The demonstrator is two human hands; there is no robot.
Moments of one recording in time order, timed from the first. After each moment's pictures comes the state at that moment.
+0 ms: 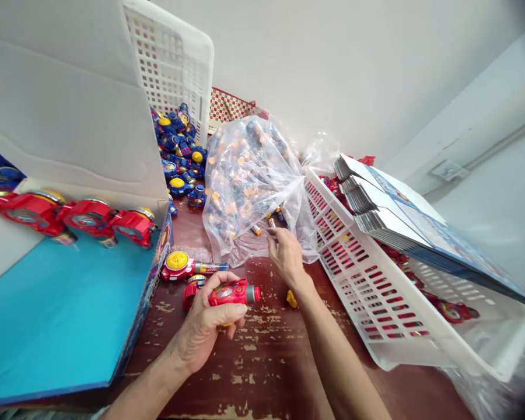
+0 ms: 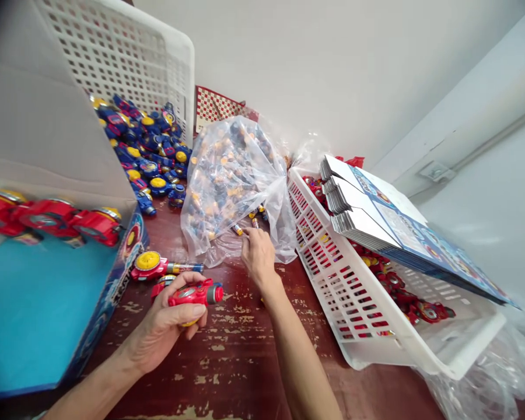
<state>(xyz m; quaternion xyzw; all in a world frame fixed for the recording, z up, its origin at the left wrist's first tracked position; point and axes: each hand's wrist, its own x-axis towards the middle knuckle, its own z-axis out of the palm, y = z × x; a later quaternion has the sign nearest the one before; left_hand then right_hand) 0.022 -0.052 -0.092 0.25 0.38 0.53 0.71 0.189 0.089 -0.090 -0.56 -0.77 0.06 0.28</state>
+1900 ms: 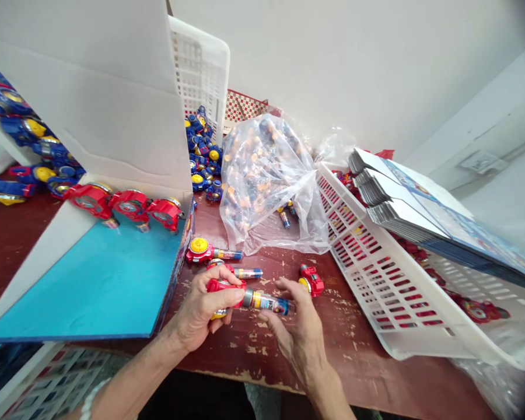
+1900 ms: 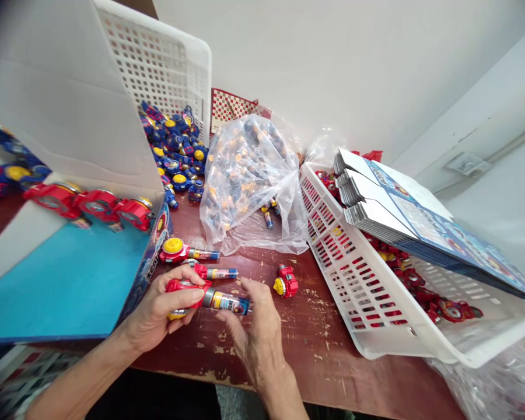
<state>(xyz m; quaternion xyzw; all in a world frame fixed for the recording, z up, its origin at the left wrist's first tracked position) -0.003 -0.077 -0.083 0.31 0.46 0.49 0.67 0.182 -0.080 -0.089 -0.47 -0.70 0.30 0.45</state>
